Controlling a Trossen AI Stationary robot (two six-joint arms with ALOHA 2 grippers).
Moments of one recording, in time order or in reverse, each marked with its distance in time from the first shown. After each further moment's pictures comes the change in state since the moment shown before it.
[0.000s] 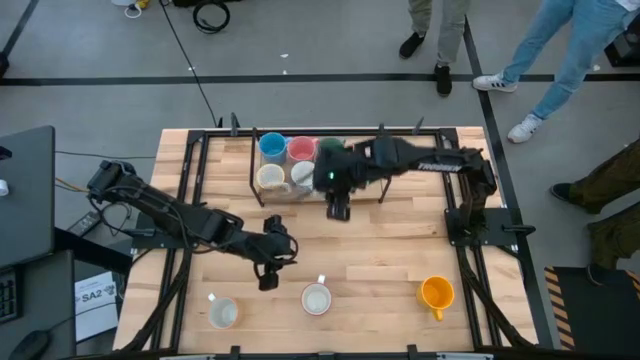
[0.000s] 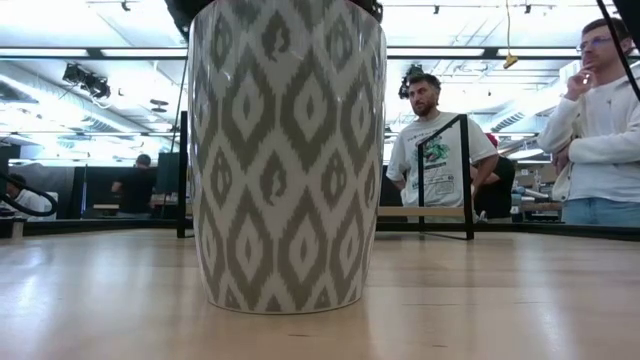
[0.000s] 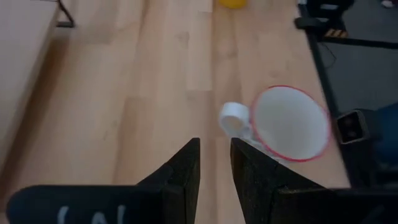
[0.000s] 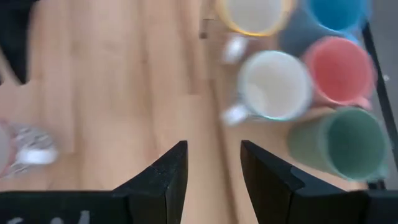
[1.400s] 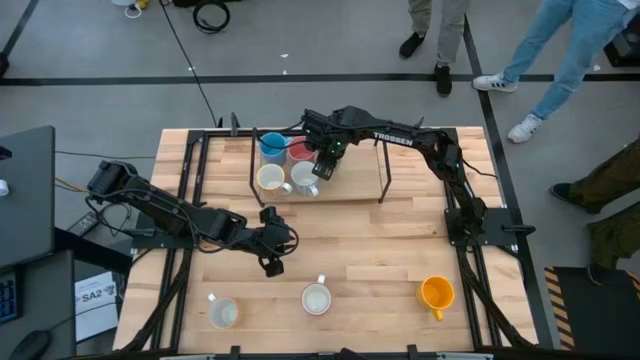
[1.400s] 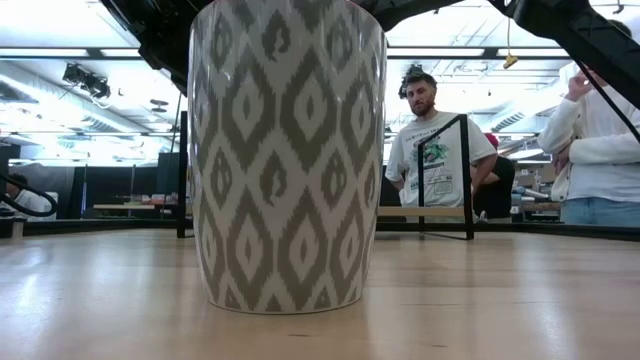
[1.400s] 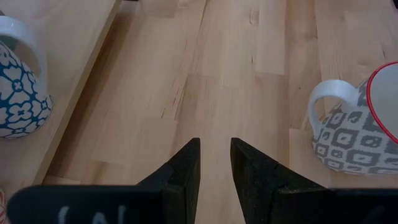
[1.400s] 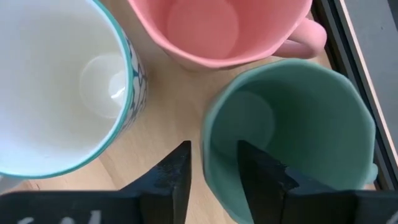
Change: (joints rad) left arm 0.066 0.000 -0.184 0.122 -0.141 -0.009; right arm -0.384 0.262 -0.016 0.053 -0.080 -0.017
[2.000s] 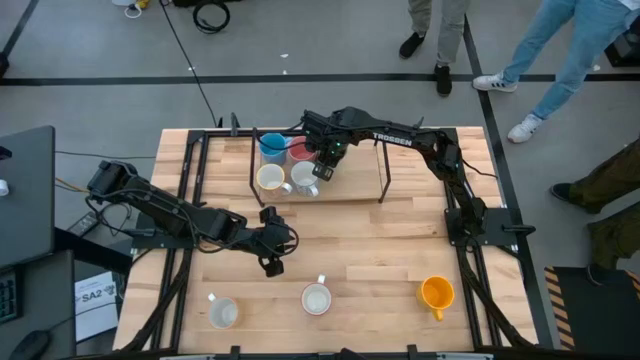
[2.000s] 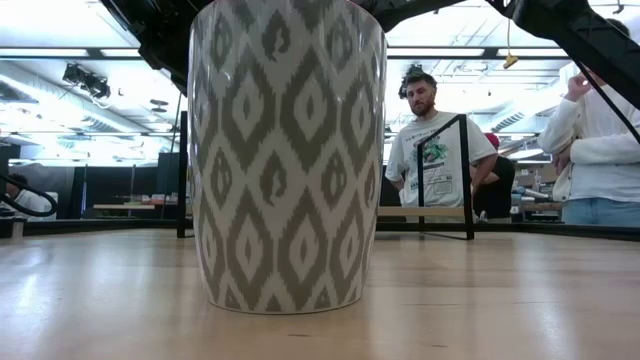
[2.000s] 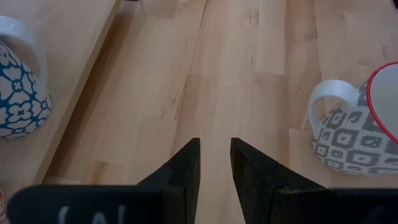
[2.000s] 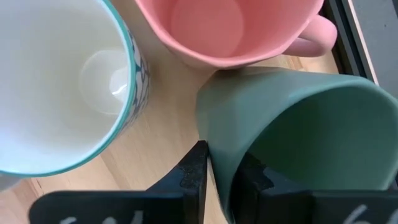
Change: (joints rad) left arm 0.000 0.000 0.000 0.000 0.000 0.000; right arm 0.002 0.004 0.000 -0.006 0.000 -0.003
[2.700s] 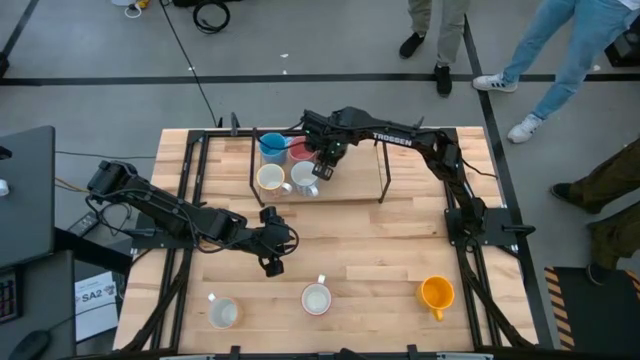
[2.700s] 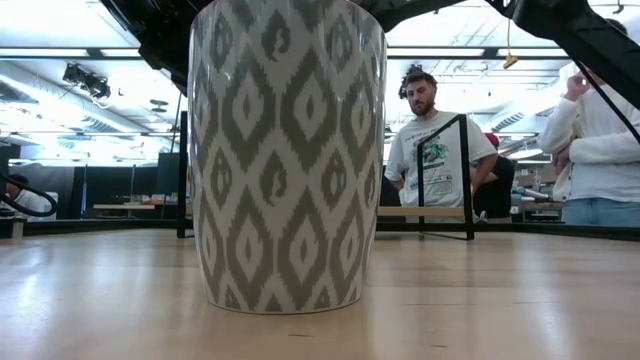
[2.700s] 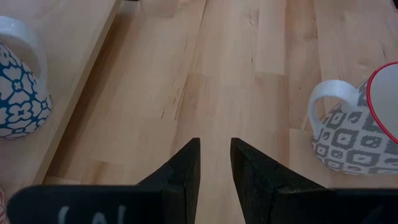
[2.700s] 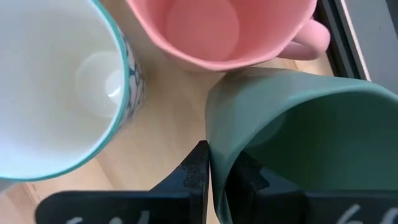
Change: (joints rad) left arm 0.000 0.000 0.000 0.000 0.000 0.000; right arm 0.000 0.001 0.000 0.006 0.008 -0.005
